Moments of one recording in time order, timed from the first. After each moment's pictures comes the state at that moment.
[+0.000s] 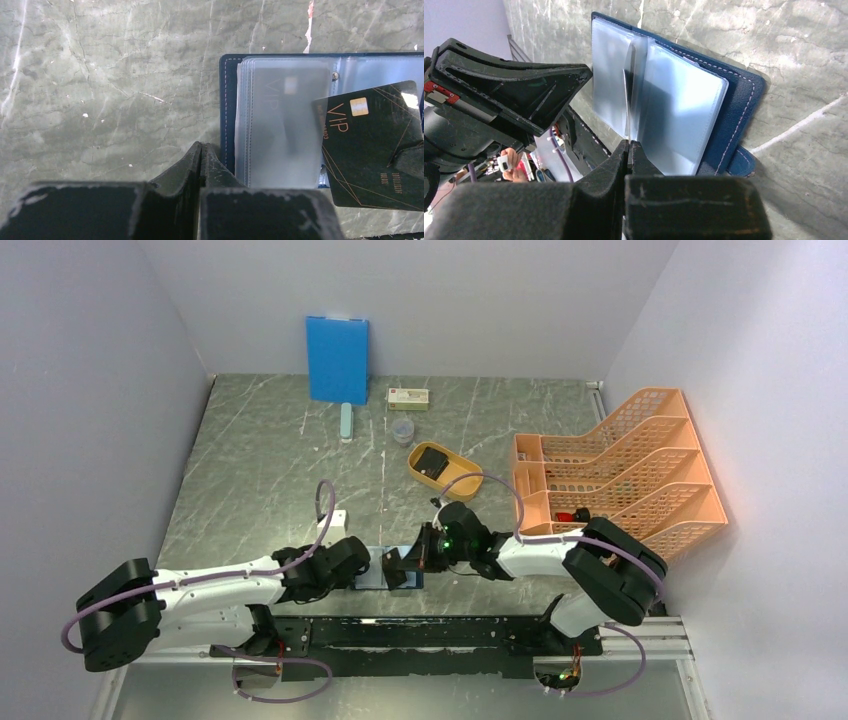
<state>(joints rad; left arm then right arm) -1.07 1.08 0.42 -0.44 -0.51 -1.01 0.89 1.49 0.47 0.37 -0.32 1.03</state>
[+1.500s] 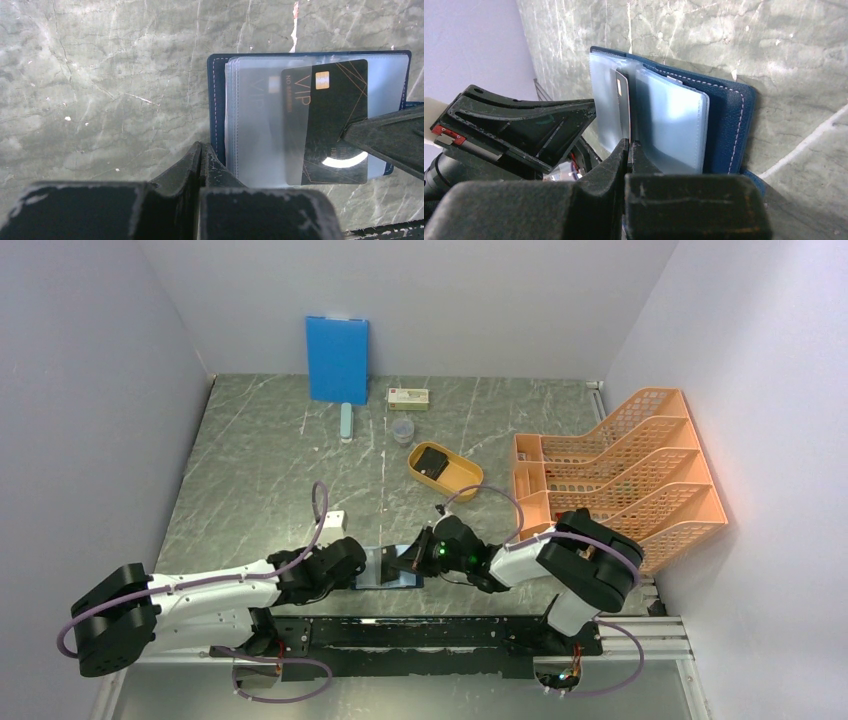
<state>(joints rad) -1.07 1.05 0.38 -0.36 -0.47 -1.01 0.97 1.61 0.39 0.65 -0.14 1.24</state>
